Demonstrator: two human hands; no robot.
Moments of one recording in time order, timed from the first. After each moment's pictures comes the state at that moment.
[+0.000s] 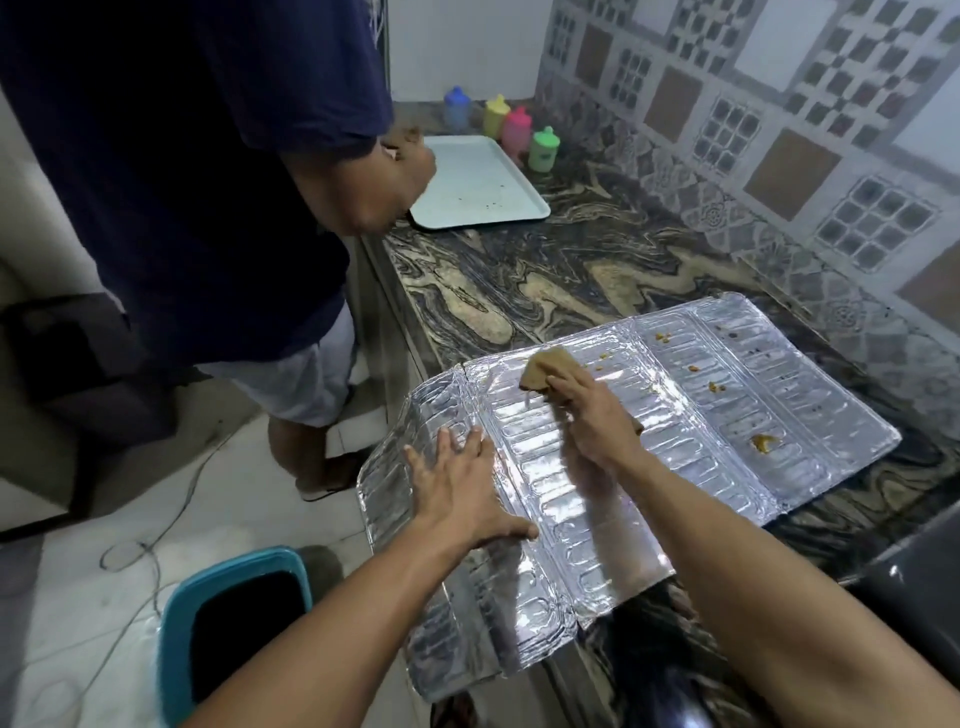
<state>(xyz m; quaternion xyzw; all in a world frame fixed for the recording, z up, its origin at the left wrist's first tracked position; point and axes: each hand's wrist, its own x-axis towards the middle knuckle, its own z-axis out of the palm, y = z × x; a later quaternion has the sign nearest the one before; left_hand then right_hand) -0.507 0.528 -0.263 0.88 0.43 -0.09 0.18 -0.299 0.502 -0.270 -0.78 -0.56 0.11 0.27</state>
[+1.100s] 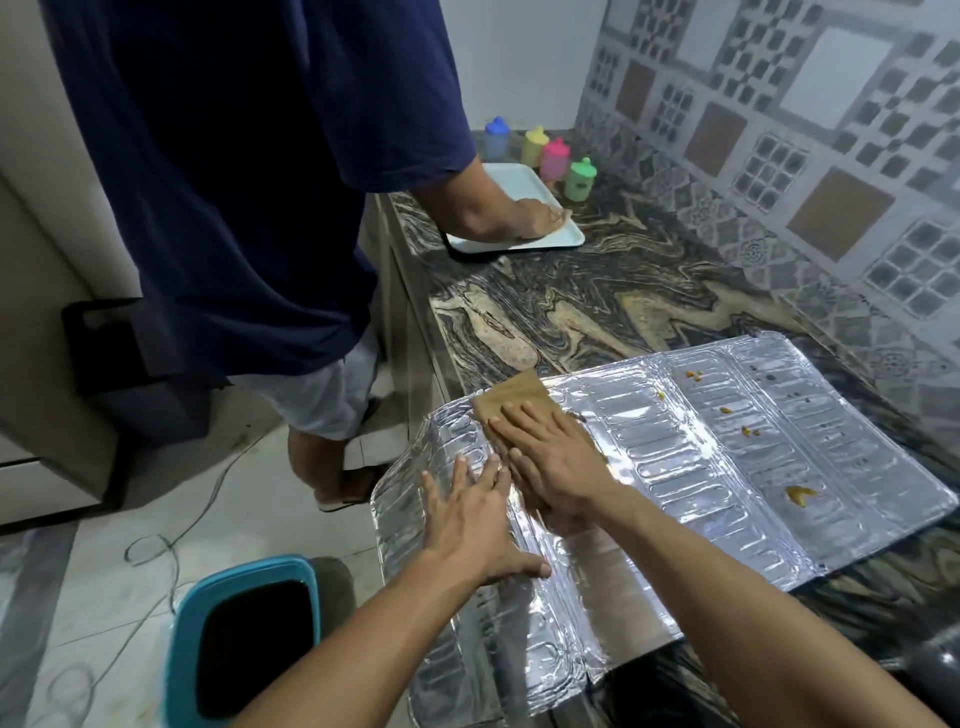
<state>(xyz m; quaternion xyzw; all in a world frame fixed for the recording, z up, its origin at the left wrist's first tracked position) -0.509 0.525 -0.256 0.87 0.43 -0.10 0.20 -0.334 0.531 -0.286 -0.66 -0.75 0.06 0.03</state>
